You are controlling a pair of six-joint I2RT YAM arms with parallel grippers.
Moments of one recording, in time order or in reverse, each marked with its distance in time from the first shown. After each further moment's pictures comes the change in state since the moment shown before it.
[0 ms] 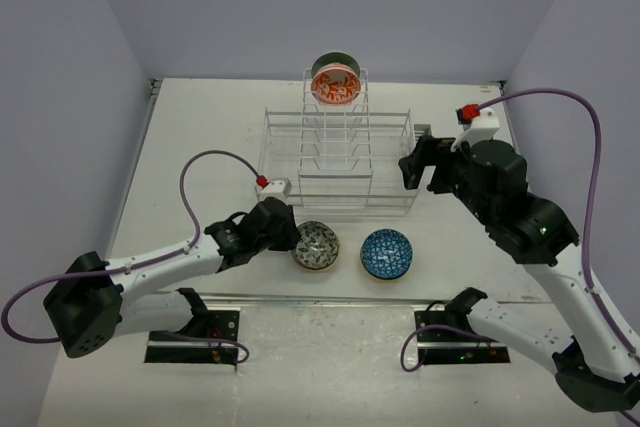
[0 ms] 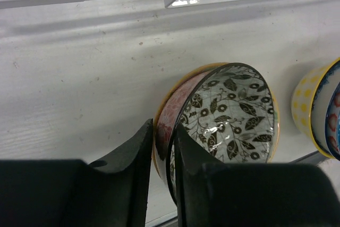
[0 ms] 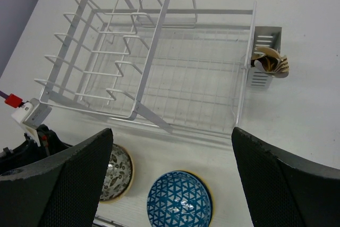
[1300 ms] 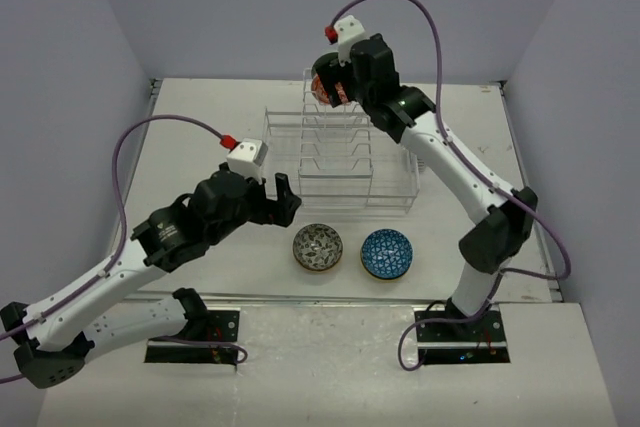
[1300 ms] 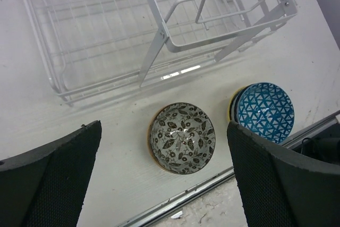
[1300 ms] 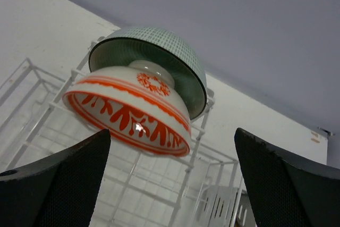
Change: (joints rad) left arm -0.034 -0.273 0.418 -0.388 -0.099 0.216; right arm 0.000 0.855 0.565 0.333 0.045 -0.525
